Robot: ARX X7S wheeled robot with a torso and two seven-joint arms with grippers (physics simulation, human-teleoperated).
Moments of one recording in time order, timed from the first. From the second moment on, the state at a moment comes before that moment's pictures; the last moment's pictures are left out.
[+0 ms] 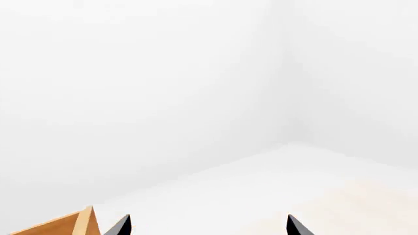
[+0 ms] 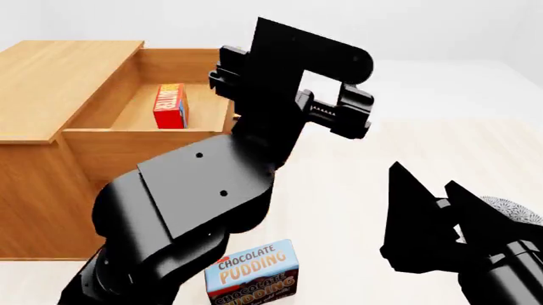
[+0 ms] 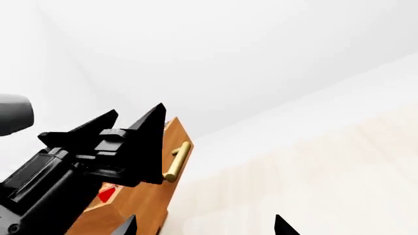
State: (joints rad) left arm -1.07 -0.02 0.53 0.38 -0.69 -1.07 -0.57; right arm 0.48 0.45 0.47 -1.04 2.29 0.92 1.49
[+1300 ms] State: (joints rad) left arm -0.97 -0.09 0.79 -0.31 -0.64 -0.47 -0.45; right arm 0.44 0.43 0.60 -1.02 2.36 0.98 1.46
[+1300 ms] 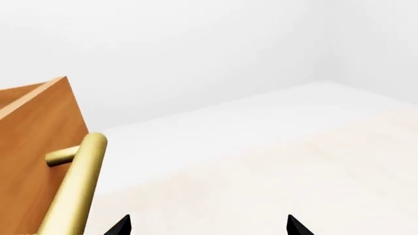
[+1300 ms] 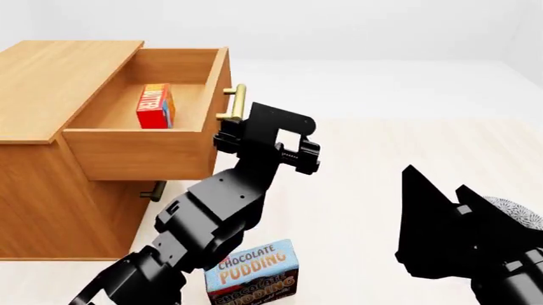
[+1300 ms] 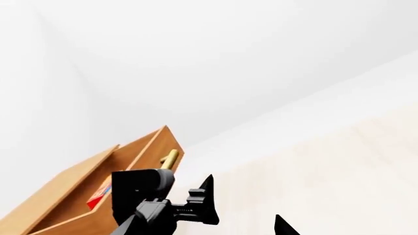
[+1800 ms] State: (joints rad) left arm -0.98 -0.18 0.74 -0.38 -0.59 -0.44 -0.38; right arm 0.46 0.42 0.58 -1.02 2.36 0.98 1.49
